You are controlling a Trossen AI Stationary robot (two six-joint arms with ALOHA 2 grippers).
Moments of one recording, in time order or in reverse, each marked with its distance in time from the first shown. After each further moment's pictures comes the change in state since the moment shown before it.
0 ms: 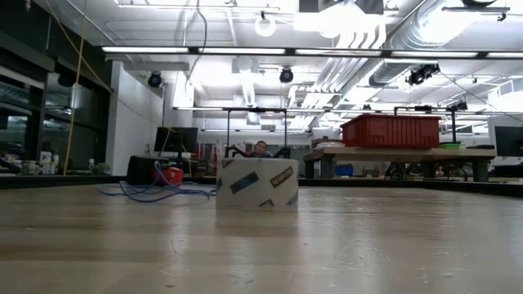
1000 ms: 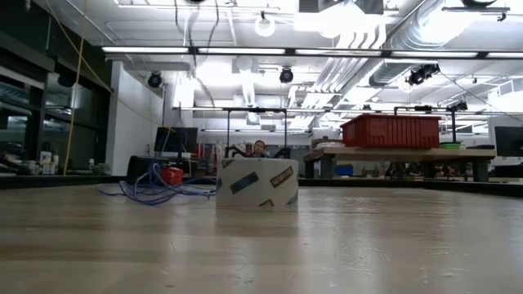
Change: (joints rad) left arm -0.469 0.053 -0.002 -0.877 -0.681 0.951; right arm -0.047 -0.031 0.125 -0.071 -0.187 0.019
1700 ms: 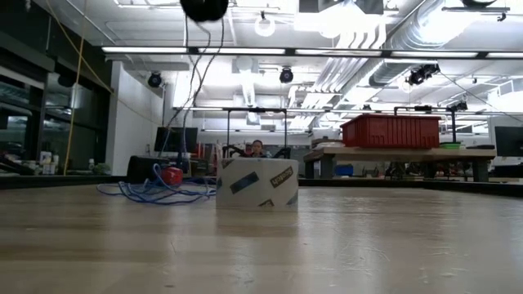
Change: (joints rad) left arm -0.206 0.138 0.000 -0.019 -0.288 0.190; right arm -0.002 0.135 -0.005 -0.393 -0.030 0.047
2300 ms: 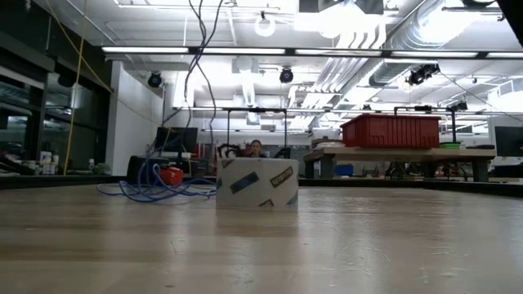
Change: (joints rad) left arm -0.030 -0.126 0.001 0.185 -0.076 -0.131; right arm -0.023 0.179 0.000 0.269 -0.015 0.006
